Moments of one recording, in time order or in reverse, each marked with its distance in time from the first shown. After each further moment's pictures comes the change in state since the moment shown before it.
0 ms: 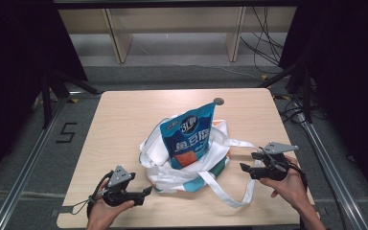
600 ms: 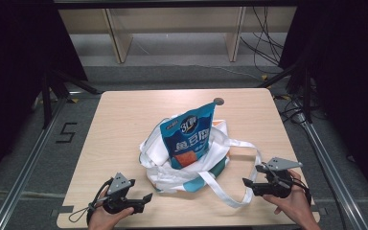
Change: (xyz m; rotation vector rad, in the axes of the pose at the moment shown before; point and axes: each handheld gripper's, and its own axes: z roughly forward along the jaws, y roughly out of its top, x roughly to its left) left arm -0.010 -0.018 0.003 -0.033 -0.018 -0.045; right arm 0.018 -0.036 -0.009 0.012 -0.009 0.016
